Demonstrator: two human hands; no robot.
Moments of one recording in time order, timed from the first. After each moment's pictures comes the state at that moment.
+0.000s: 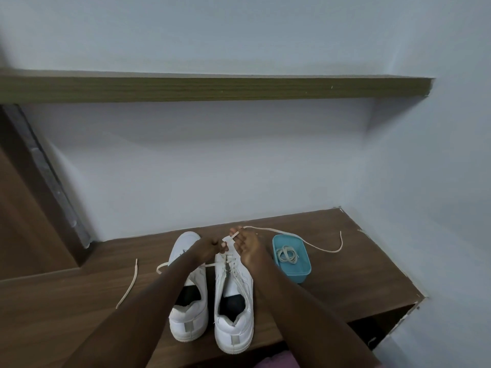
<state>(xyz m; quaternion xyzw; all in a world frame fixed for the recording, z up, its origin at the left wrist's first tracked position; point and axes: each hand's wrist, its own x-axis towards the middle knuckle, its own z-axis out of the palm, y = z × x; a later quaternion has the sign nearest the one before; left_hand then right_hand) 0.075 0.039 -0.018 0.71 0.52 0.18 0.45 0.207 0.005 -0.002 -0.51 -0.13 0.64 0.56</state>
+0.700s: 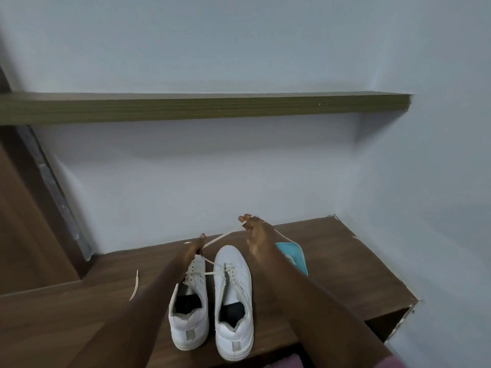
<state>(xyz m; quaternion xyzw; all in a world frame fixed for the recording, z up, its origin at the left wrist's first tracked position) 0.048 0.031 -0.002 0.53 0.58 0.30 0.55 0.228 0.005 0.042 -0.48 -0.17 0.57 0.64</state>
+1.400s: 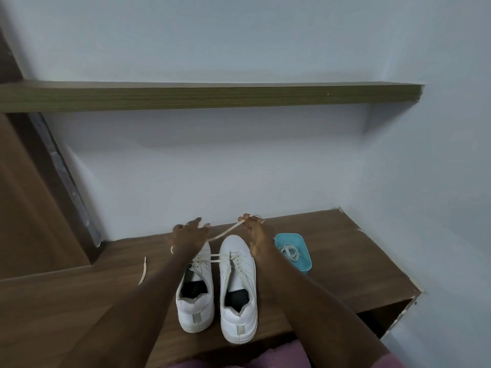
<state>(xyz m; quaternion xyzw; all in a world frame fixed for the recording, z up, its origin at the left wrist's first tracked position) 0.047 0.026 0.019 0.65 0.70 0.16 0.26 0.212 -0.008 0.022 -0.51 -0.21 0.56 0.62</state>
